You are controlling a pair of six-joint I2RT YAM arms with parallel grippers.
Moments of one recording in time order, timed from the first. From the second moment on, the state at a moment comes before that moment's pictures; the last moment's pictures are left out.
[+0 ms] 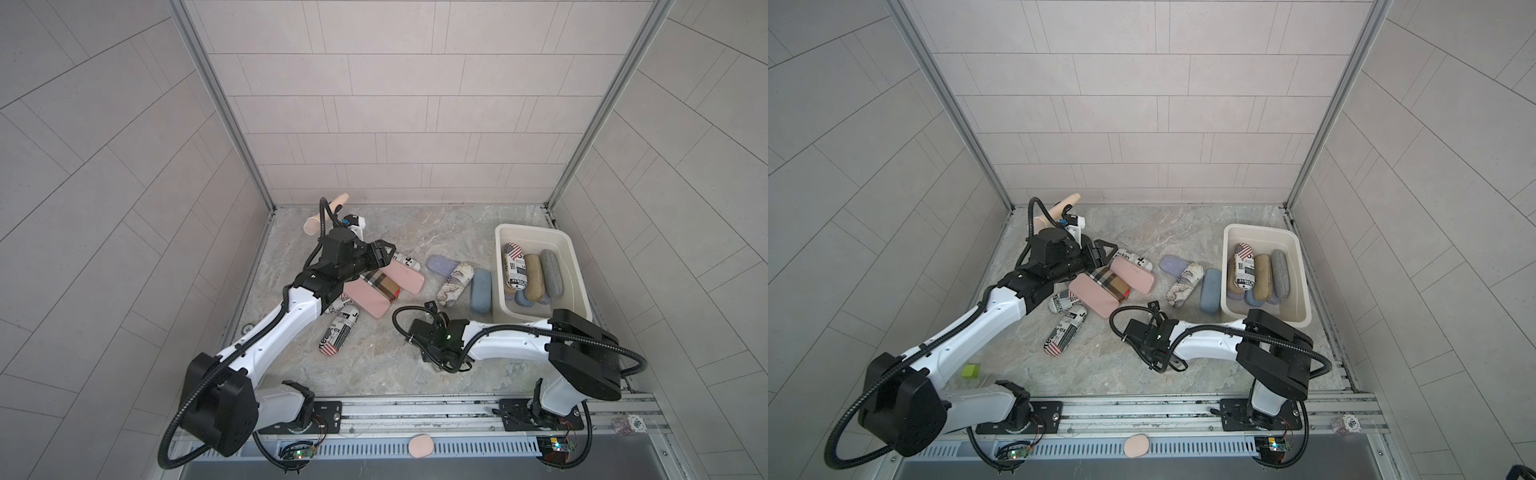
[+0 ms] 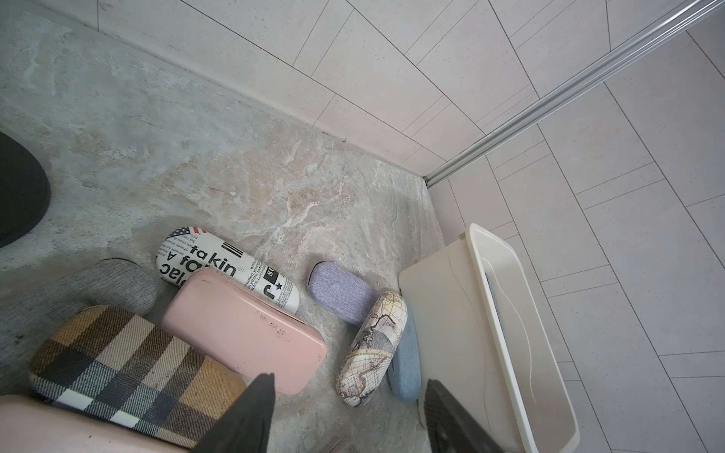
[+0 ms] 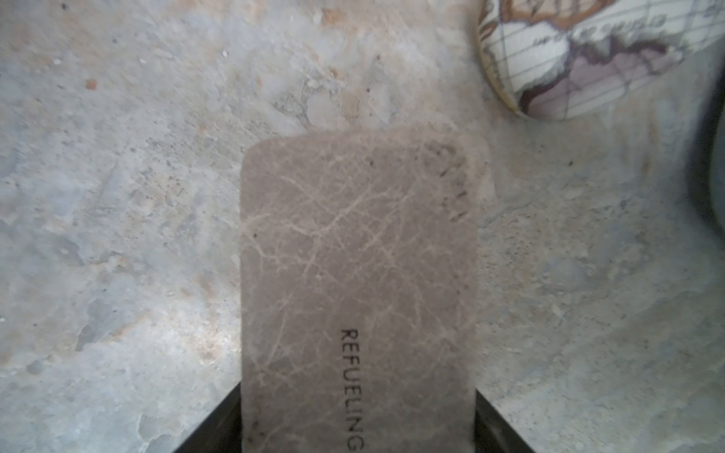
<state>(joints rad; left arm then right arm) -0.43 1.27 0.96 -0.11 0.25 -0.68 1.09 1.63 0.86 -0.56 0.39 0.86</state>
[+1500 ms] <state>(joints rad) -0.48 1.28 0.93 0.01 0.37 -0.71 0.49 1.27 1.40 -0.91 0.41 0.35</state>
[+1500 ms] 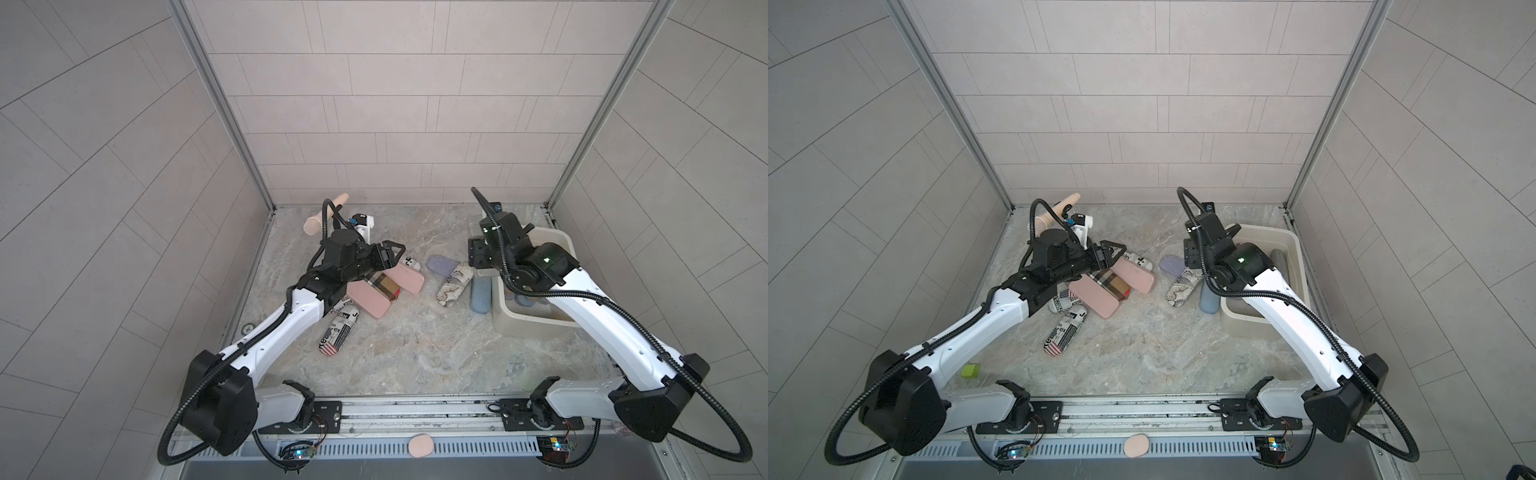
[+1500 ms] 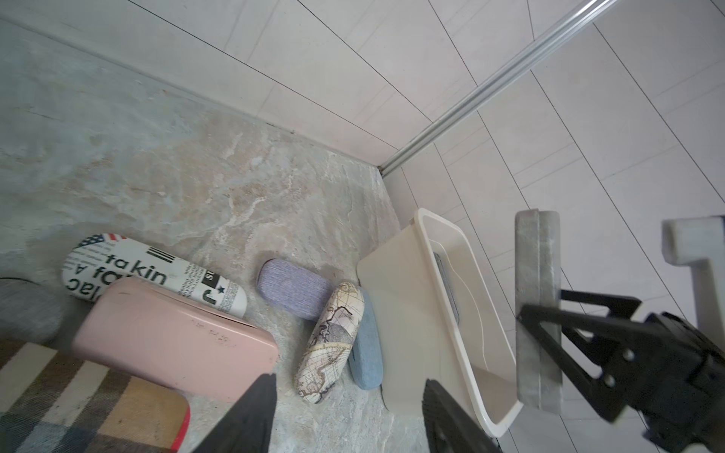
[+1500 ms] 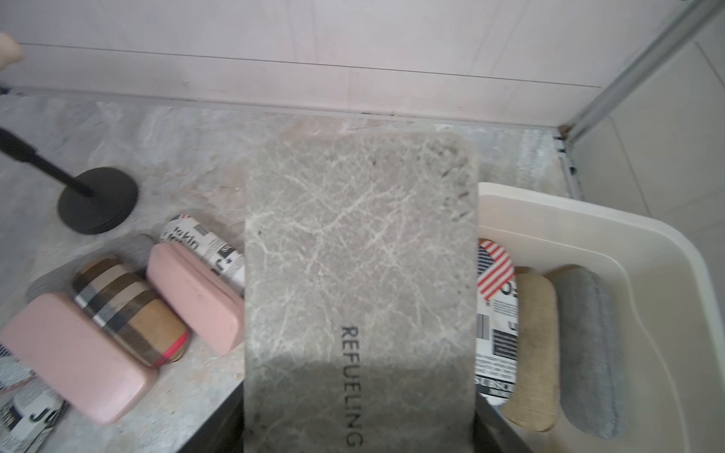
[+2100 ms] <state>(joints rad) -0.60 1.36 0.93 0.02 0.43 -0.71 0.14 1.08 0.97 -0.87 0.22 0.33</state>
